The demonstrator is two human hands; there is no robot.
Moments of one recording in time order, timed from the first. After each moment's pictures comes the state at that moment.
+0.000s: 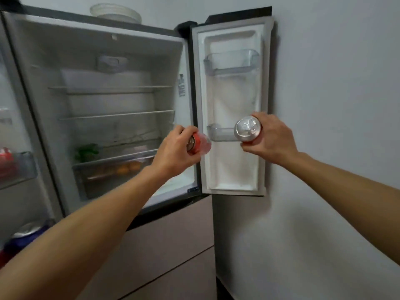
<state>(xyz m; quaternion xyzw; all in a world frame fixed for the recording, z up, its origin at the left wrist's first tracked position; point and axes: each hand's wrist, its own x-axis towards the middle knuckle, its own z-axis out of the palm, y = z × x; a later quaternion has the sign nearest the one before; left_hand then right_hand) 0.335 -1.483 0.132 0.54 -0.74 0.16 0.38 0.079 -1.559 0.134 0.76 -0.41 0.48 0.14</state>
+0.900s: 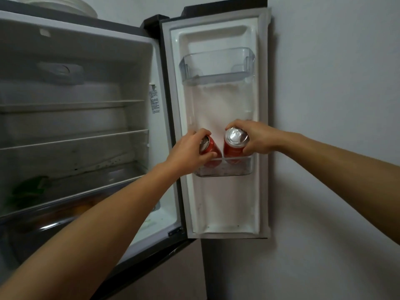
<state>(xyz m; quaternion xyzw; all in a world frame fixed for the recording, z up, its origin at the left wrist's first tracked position) 0.300 -1.703 0.175 0.52 -0.78 0.09 0.34 0.082 -1.745 0.208 0.85 -0.47 0.25 -0.02</state>
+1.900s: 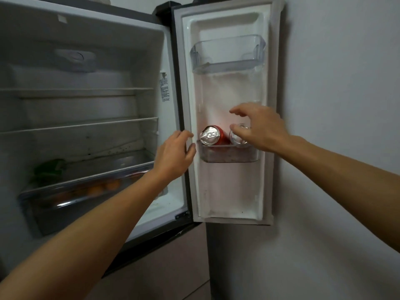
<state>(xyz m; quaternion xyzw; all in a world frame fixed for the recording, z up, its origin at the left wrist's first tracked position) 0.336 -1.672 0.137 0.56 -0.70 0.16 0.41 0.105 -1.702 0.191 0.80 -0.40 0.42 0.15</state>
